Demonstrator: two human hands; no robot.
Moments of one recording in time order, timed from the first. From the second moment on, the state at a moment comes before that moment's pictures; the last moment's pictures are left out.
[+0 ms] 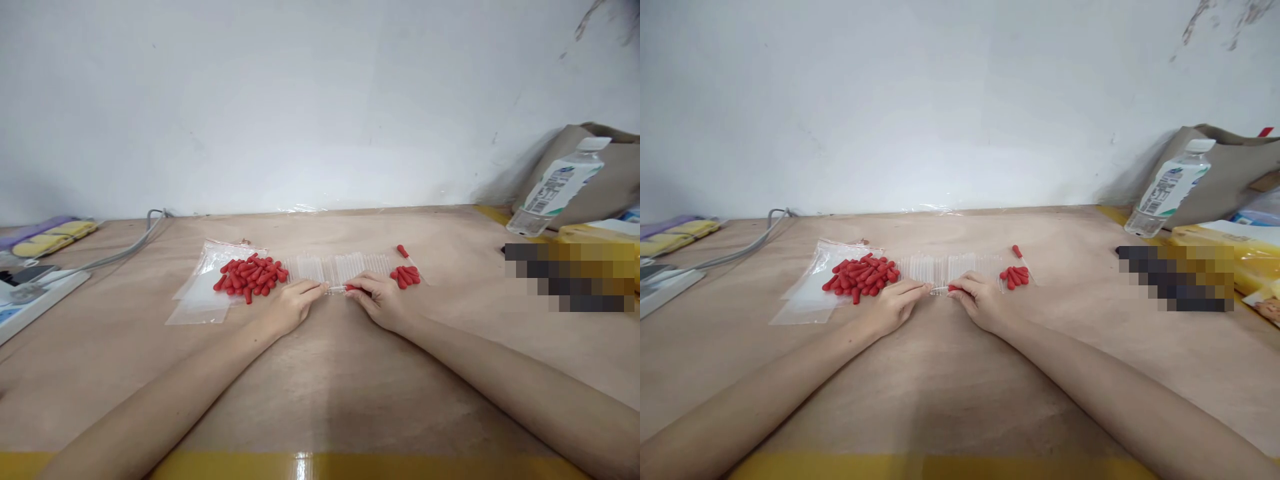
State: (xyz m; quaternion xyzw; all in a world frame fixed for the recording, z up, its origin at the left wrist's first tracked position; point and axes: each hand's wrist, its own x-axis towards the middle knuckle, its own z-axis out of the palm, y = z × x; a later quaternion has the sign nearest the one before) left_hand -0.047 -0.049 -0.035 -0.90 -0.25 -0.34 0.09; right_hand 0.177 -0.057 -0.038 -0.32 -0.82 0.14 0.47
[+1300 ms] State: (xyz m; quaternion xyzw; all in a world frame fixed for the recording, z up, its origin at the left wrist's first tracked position) left_hand -0.035 -0.055 -0.032 -0.86 -0.32 -0.39 0.04; right_hand 0.184 -0.049 -0.039 -0.32 -0.83 0.11 0.44
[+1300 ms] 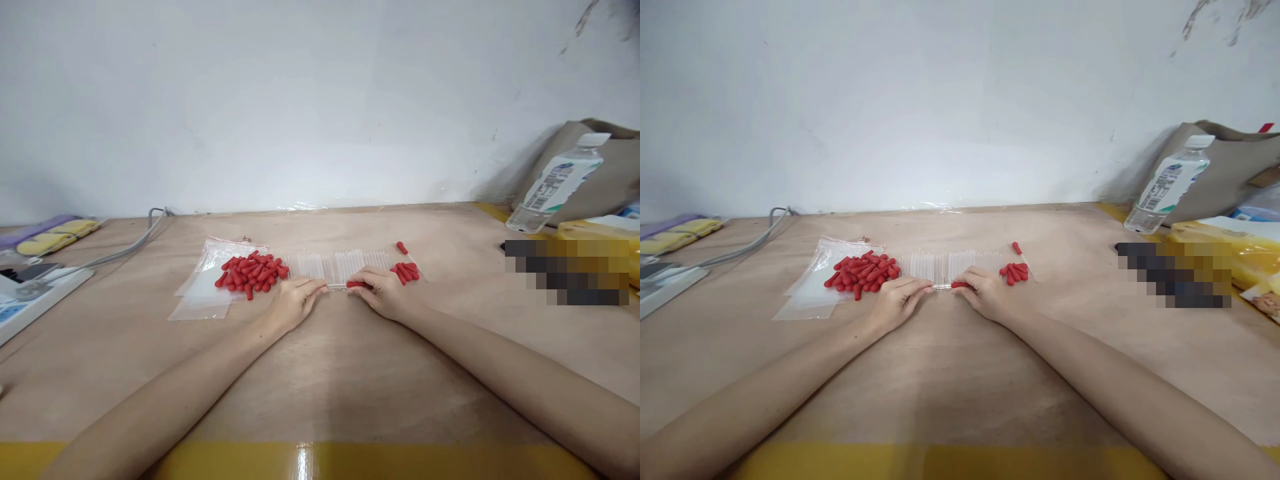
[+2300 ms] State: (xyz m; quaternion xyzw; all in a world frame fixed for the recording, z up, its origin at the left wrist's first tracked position) left_hand -0.034 -0.058 -0.033 -0.86 -0.32 -0.40 0.01; right_hand 0.190 -0.048 -0.036 -0.31 -0.84 0.08 0.43
